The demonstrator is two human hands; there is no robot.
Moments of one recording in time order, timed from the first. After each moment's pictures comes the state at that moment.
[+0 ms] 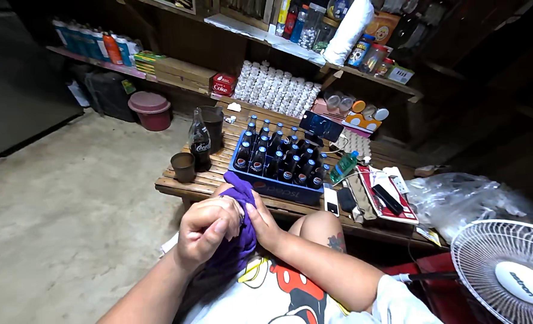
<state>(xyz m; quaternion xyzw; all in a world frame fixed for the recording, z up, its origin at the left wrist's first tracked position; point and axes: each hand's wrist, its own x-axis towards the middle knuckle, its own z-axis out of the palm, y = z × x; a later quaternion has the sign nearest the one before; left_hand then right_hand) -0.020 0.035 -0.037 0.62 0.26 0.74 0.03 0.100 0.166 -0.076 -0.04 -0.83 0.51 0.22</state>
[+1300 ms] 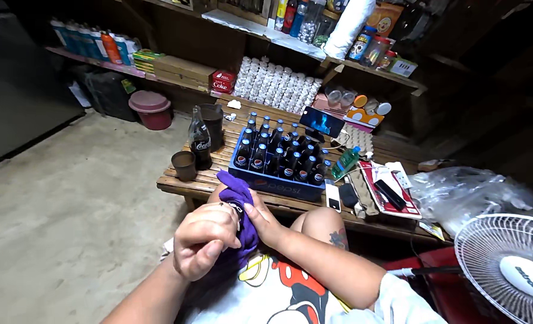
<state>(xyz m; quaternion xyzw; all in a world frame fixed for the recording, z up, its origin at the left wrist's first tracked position) -0.014 0.024 -0.038 0.65 0.26 0.71 0.00 0.100 0.170 -0.073 -0.06 -0.83 0.53 0.15</state>
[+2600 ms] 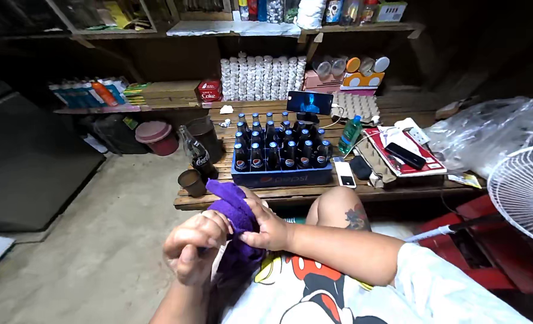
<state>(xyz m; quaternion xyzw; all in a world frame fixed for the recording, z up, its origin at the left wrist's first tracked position) -0.016 0.029 -0.030 0.61 0.23 0.76 0.02 0.105 0.165 -0.077 0.07 -0.82 0.49 0.28</state>
